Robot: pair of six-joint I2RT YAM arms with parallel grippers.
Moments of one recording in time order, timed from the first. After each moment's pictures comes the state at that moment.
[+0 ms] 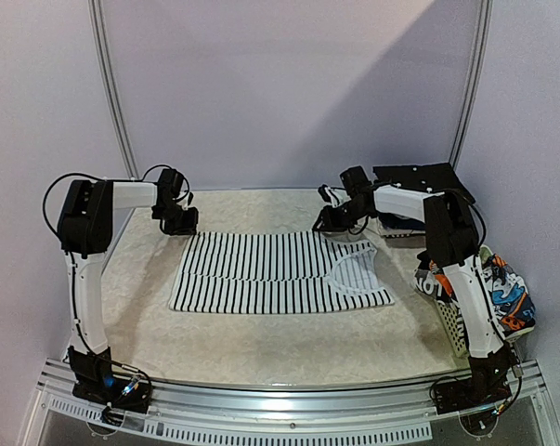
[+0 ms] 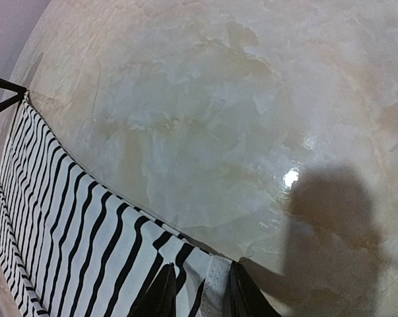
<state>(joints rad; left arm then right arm) -0.15 2.26 1.65 -0.49 0.12 -0.22 0.42 2.53 2.07 -0.47 -0.46 0.19</state>
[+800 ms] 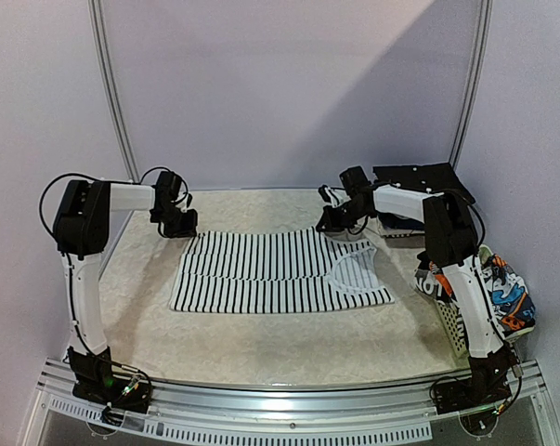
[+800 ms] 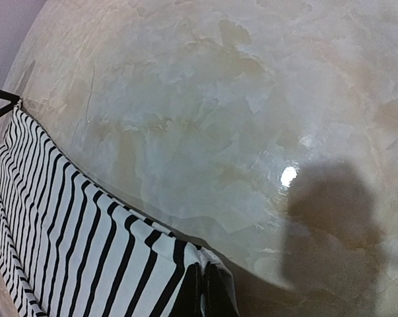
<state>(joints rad) -0.15 2.22 1.57 -0.43 0.14 -0.24 0.42 2.54 2.09 -0.48 -0.44 0.20</state>
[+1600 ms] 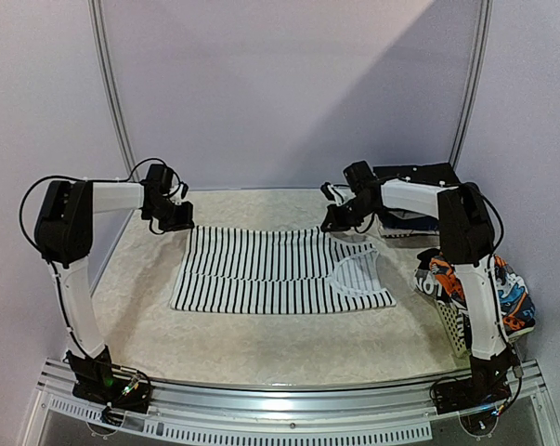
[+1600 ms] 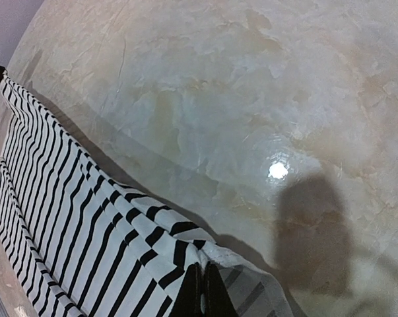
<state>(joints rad) -0.15 2.04 1.44 -0.37 0.19 -0.22 0.45 2.36 1.91 -0.51 -0.40 0.15</state>
